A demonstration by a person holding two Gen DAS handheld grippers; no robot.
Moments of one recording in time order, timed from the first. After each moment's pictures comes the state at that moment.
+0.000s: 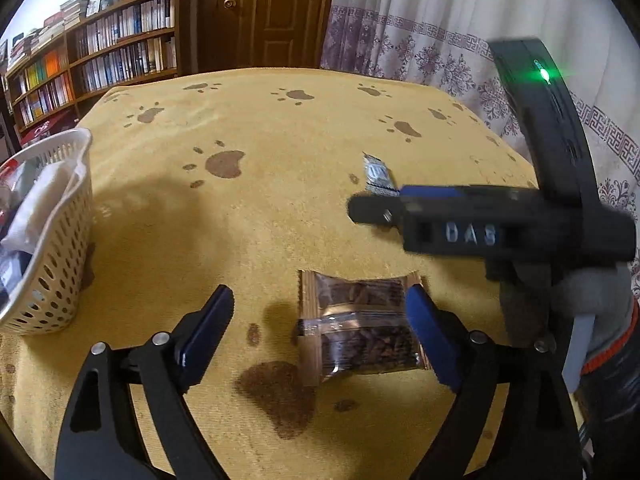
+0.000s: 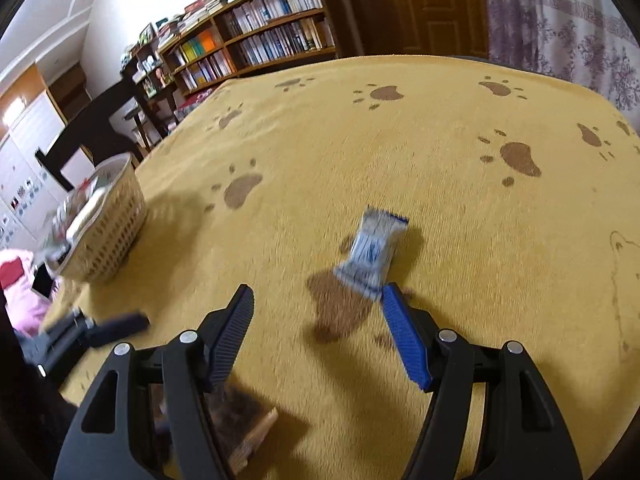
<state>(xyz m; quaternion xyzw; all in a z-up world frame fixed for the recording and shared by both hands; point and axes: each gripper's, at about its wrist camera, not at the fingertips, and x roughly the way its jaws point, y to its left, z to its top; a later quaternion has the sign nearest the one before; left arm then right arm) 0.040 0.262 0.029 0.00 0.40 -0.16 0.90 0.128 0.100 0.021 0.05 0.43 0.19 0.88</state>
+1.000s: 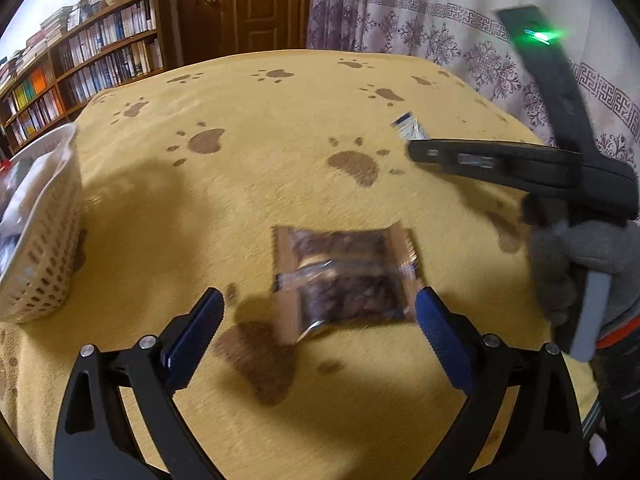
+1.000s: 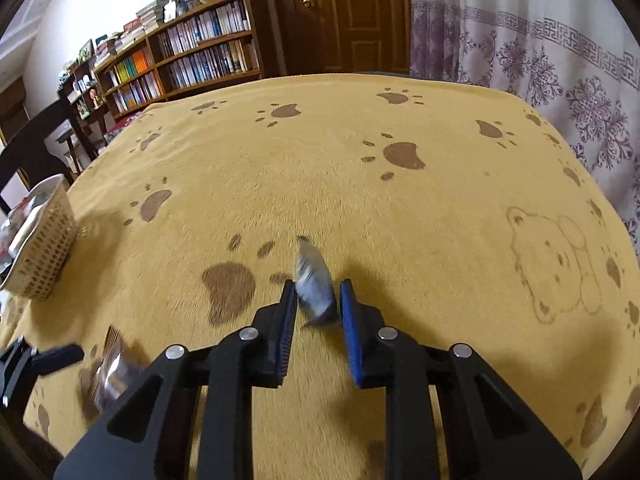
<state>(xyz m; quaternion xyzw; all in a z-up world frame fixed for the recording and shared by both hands) 0.016 0.251 0.014 0.05 0.42 -0.16 0.89 0.106 0.057 0.024 0.04 0.40 0.06 0.91</state>
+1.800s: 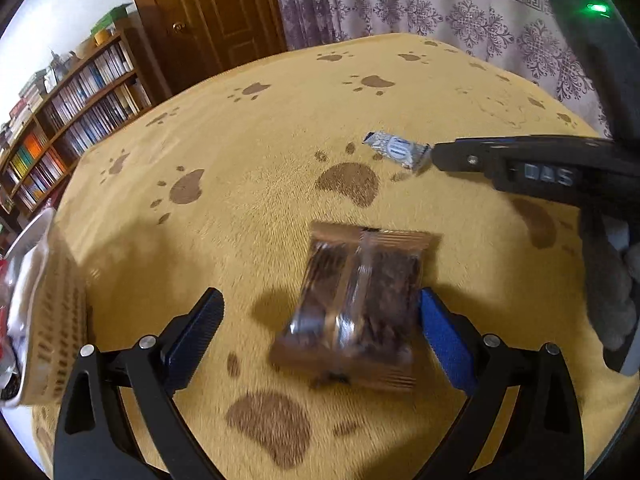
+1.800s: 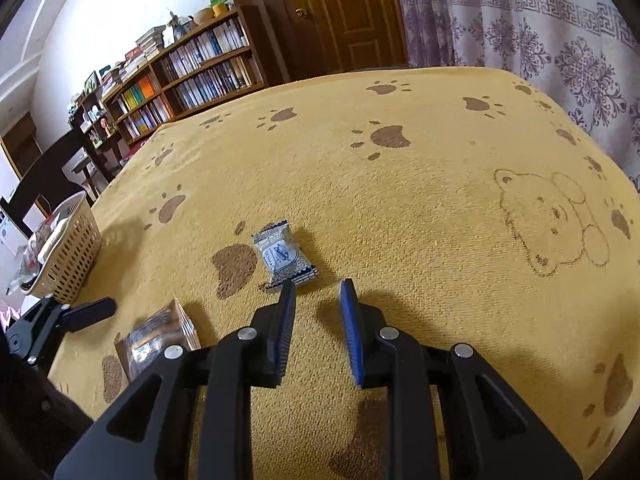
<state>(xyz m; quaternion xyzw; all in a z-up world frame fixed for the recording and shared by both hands) 0.048 0.210 0.011 0.17 0.41 -0.16 0.88 0.085 0.033 0.015 0.11 0.39 0.08 0.91</state>
